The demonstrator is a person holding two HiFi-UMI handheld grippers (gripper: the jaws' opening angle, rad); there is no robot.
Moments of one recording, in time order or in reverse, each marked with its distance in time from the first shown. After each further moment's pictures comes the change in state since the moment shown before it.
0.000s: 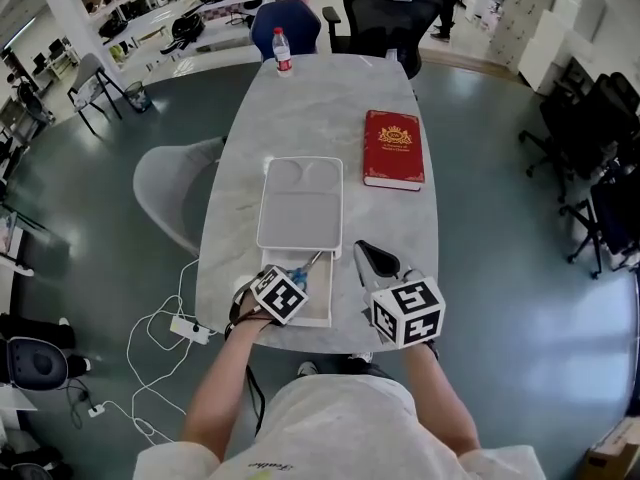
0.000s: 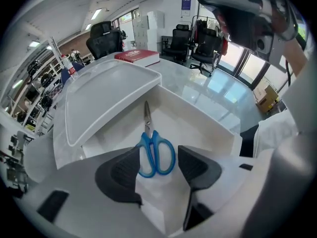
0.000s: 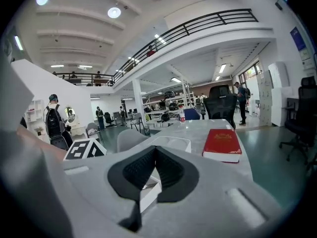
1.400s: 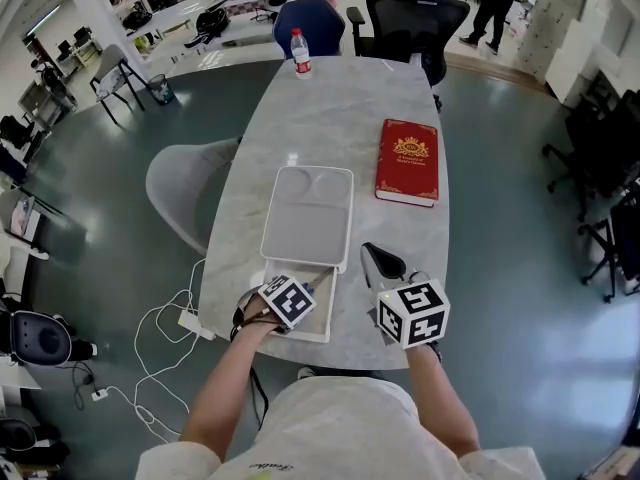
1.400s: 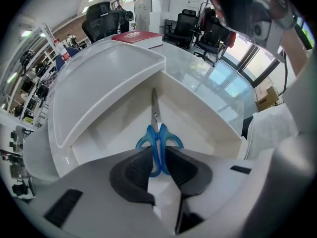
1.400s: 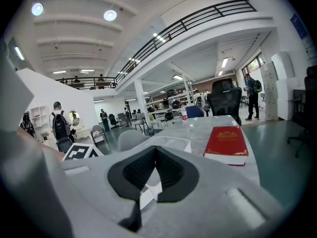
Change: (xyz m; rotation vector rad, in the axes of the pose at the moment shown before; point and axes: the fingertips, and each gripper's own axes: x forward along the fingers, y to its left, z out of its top) left arm 0.018 -0.001 -0.004 -0.033 0.174 -0.036; right arm 0.027 -0.037 0.004 0.038 0.015 0.073
